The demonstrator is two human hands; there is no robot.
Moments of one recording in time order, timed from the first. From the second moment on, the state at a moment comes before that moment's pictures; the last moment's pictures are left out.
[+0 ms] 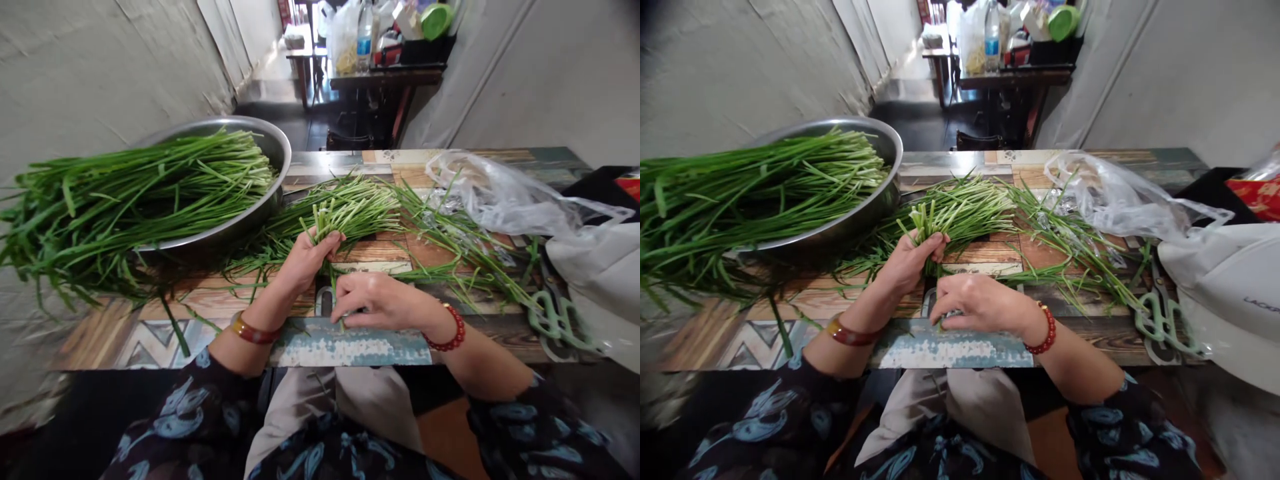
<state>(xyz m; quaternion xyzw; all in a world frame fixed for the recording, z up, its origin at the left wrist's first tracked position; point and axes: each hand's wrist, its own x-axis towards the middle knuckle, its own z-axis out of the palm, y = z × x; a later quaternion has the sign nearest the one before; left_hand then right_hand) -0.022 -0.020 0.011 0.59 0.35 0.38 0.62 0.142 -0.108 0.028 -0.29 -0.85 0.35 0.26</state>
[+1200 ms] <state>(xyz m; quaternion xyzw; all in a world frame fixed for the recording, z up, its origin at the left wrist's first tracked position) -0.021 -0.021 0.005 0.67 0.31 0.29 0.61 0.176 -0.071 -0.006 -0.48 -0.55 0.27 0.63</state>
